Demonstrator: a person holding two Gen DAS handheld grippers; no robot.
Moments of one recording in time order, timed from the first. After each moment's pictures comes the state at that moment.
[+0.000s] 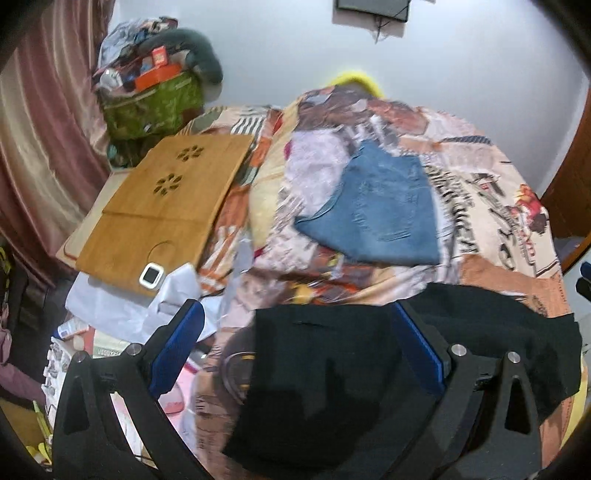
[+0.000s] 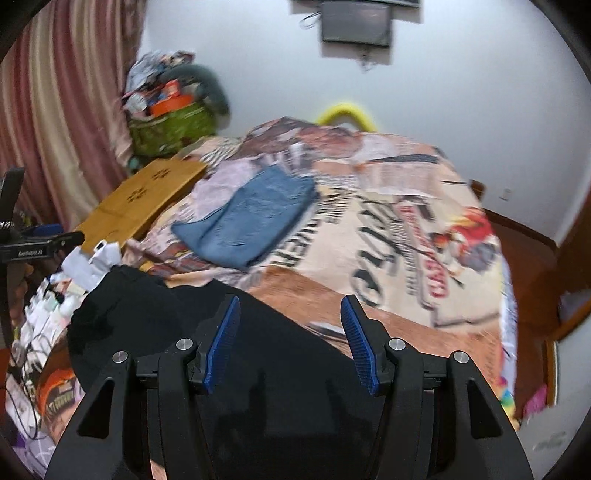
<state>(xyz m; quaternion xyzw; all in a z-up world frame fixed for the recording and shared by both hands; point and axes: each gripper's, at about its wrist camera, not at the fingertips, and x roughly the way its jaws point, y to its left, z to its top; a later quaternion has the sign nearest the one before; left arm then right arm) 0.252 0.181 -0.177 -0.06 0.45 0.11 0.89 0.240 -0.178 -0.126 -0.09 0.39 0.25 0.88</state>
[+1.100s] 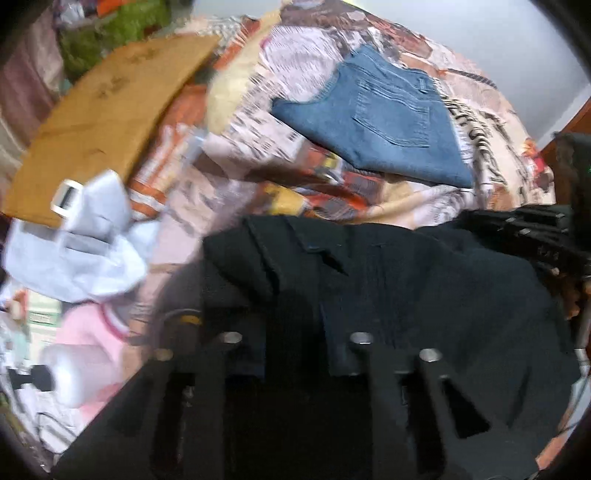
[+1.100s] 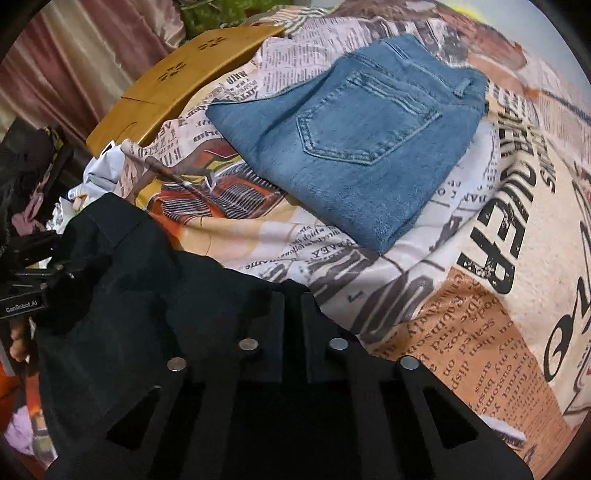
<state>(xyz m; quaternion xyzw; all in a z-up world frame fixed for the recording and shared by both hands) 0.277 0.191 -0.294 -0.11 0.55 0.04 0.83 0.331 -0.031 -0.265 -0.15 0.54 0.37 0.74</state>
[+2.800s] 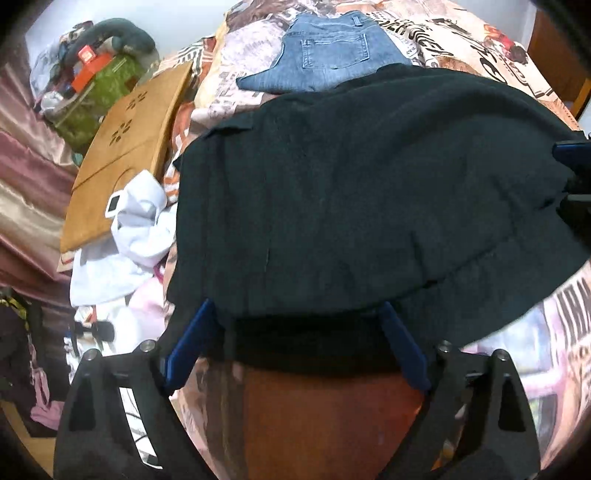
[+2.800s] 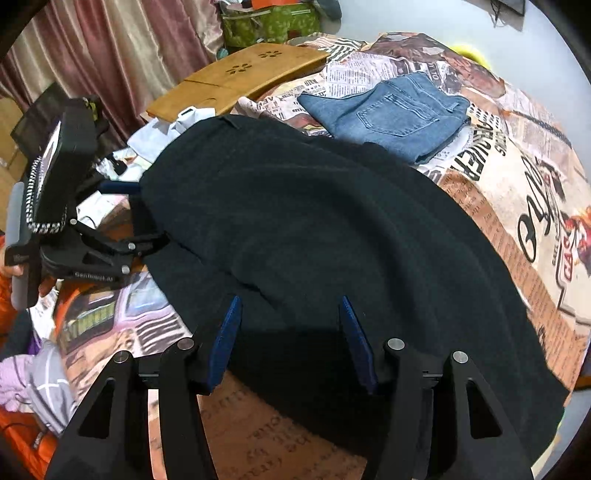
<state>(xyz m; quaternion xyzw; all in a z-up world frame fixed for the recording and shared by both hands) 0.185 0.121 -0.294 0.09 0.57 0.04 0.82 0.178 -0.074 -0.217 -0.19 0.50 0.38 0.76</state>
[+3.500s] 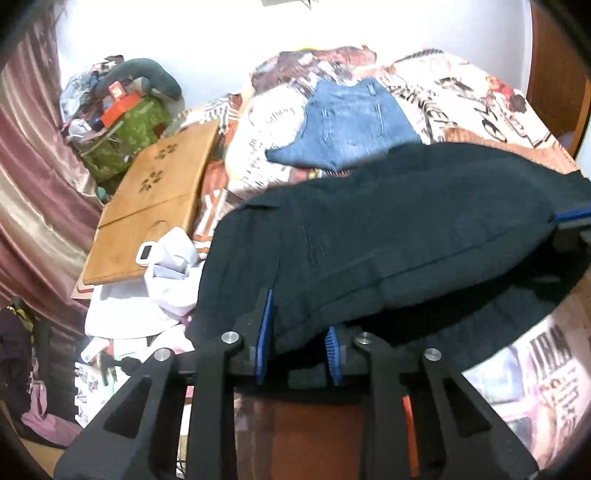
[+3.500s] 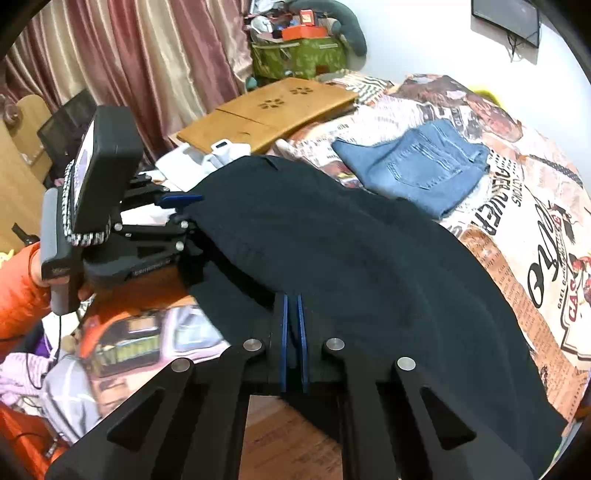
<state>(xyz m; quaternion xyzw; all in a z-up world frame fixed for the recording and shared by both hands) 0.176 0.130 -0.244 0.09 0.46 0.06 0.88 0.157 -0.059 -0.184 -0.16 0.44 0.44 0.77</state>
